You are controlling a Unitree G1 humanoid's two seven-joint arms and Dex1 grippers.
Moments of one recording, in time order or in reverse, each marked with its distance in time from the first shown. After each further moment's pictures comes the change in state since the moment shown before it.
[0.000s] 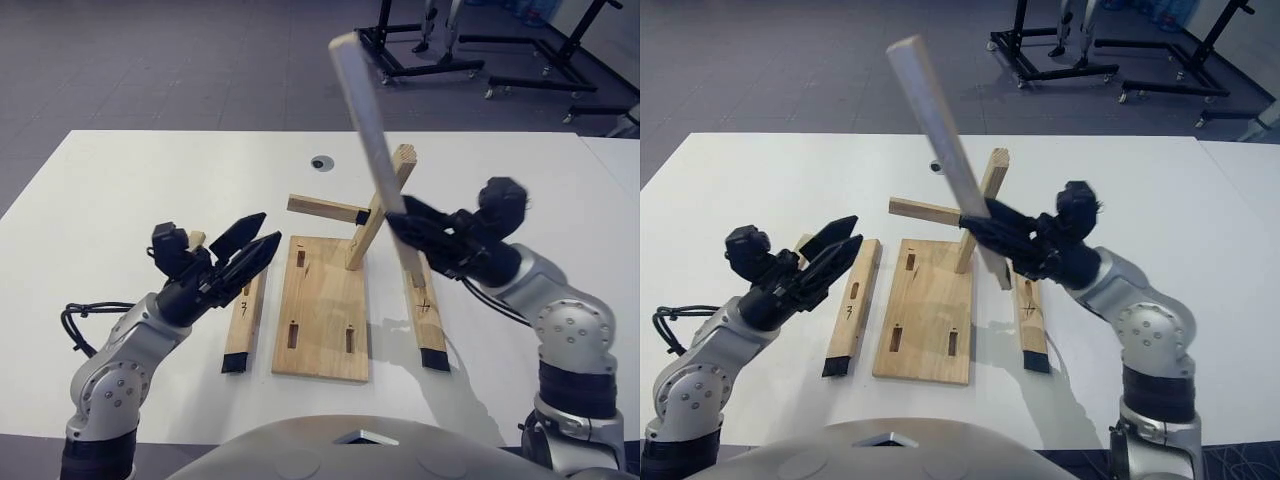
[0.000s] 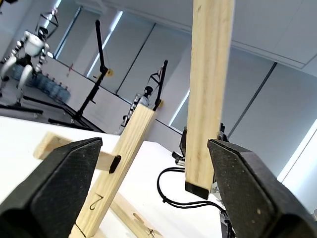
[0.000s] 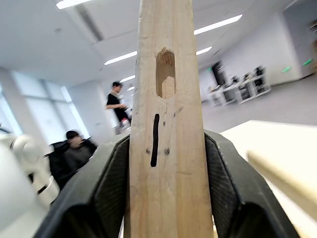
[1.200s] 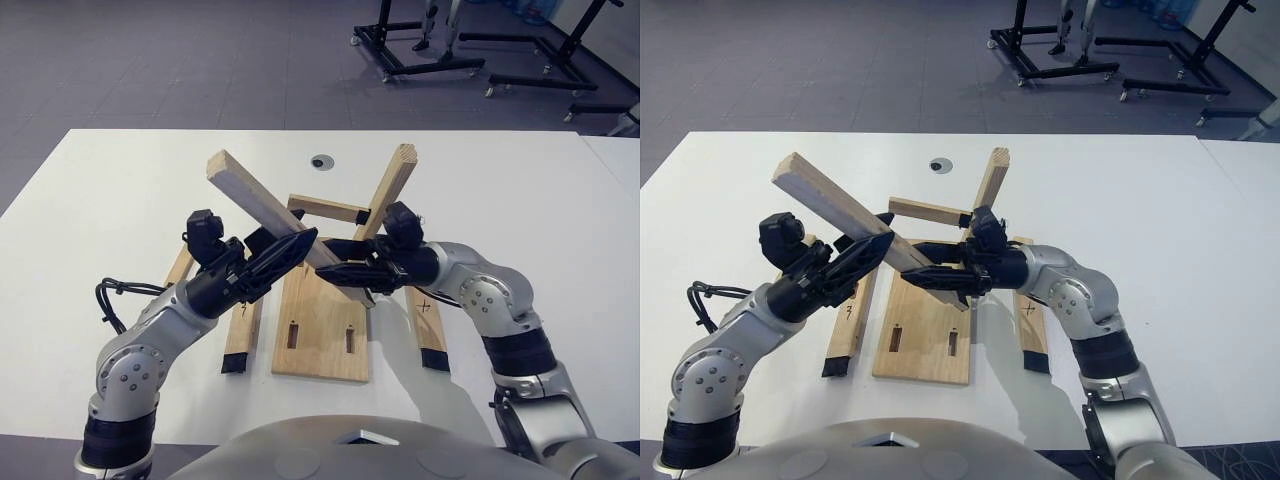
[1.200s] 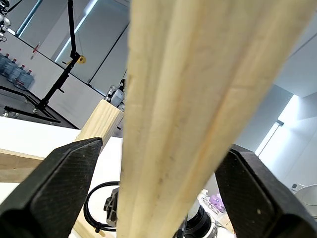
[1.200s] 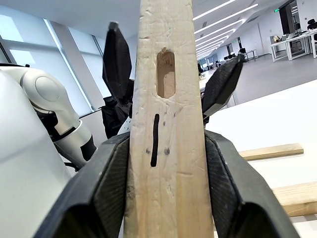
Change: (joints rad) left arm -0.079 -0.045 -0.061 -0.053 -0.109 0.090 0.089; right arm -0.172 0.059 0.266 0.217 -0.235 -0.036 0.221
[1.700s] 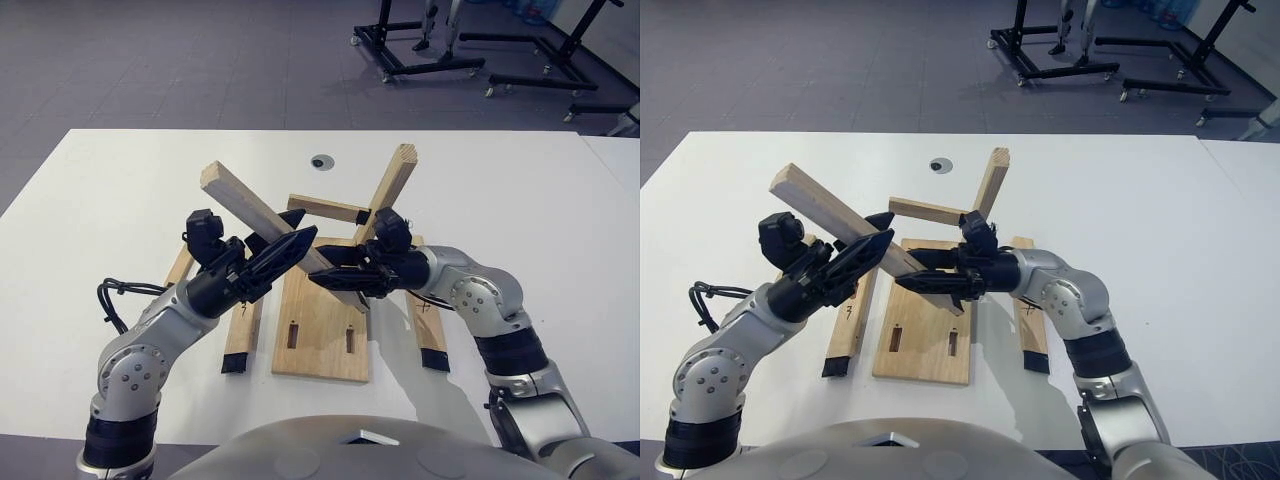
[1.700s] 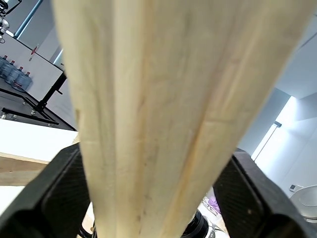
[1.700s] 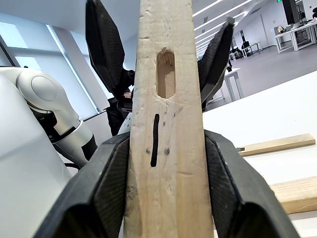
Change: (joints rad) left arm -0.001 -0.002 -0.003 0.000 -0.001 -0.003 -0.009; right arm 0.000 0.020 0.029 0.020 -0.015 0.015 -0.001
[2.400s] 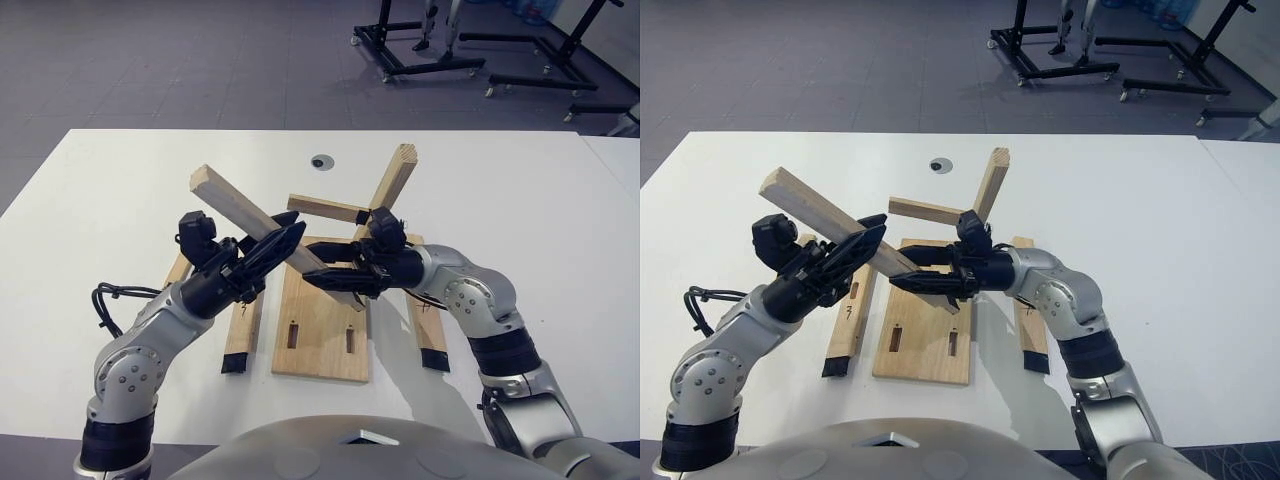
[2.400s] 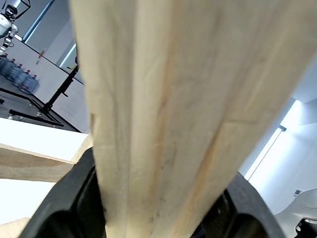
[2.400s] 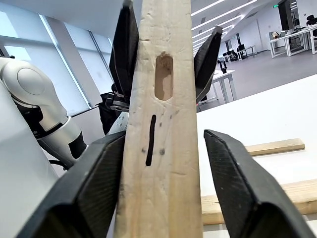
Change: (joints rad) left arm 0.029 0.002 0.024 0.018 0.000 -0.013 -0.031; right arm 0.000 0.017 0.010 -0.012 -0.064 -0.043 -0.020
